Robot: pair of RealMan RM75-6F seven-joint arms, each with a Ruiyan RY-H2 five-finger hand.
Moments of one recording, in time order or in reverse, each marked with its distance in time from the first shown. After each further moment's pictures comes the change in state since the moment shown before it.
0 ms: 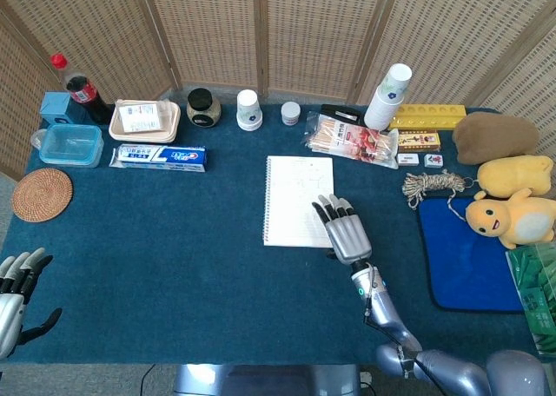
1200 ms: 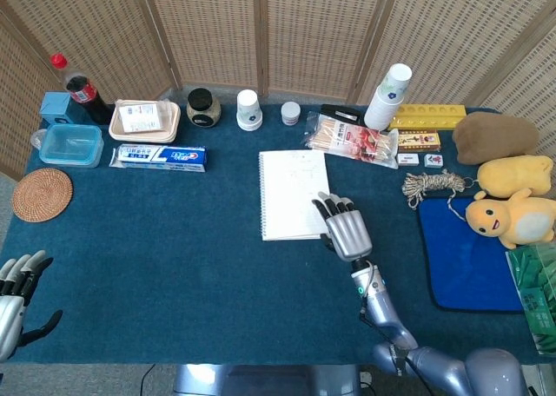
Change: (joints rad) left arm 0.003 -0.019 0.009 0.027 0.000 0.006 -0.030; right arm 0.028 -0.103 -0.040 0.205 -0.102 0.191 0.182
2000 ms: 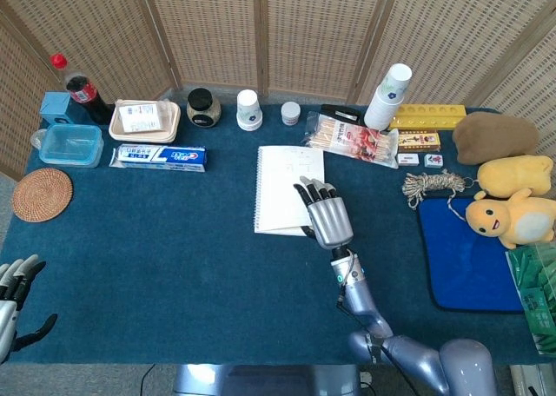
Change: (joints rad) left arm 0.020 -0.014 0.008 0.049 -0.007 0.018 -0.059; right arm 0.114 -0.085 0.102 0.051 0.031 -0.004 -0.028
